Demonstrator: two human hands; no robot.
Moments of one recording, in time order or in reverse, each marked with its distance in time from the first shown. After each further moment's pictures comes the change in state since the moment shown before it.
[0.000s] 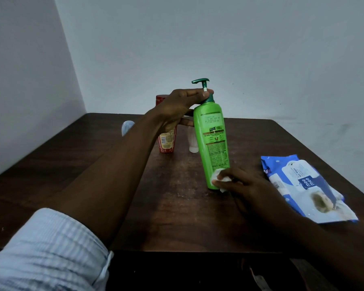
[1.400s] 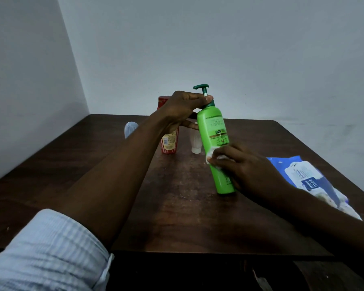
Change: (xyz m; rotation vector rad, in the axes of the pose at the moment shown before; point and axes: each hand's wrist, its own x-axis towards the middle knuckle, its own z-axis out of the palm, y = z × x) left_hand 0.007 -0.006 -0.001 0.028 0.062 -0.006; right_hand 0.048 0.008 -0.018 -0.199 -0.008 -0.104
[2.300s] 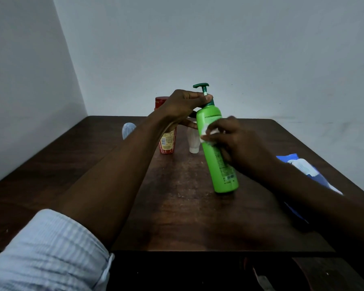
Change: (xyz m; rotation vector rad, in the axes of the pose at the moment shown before) left_hand 0.000 0.005 0.005 0.051 -0.021 0.029; right_hand 0.044 0.014 -0.012 0.081 0.083 0.075
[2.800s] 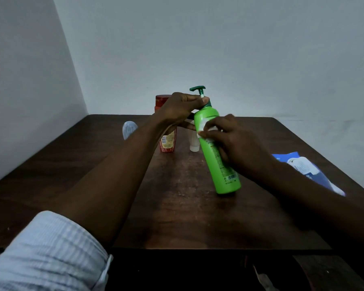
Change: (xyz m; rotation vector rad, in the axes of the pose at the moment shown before) left_hand -0.002 -0.013 0.000 -0.023 0.010 -0.005; right_hand 0.001 -0.005 0.006 -0.028 0.013 0.009
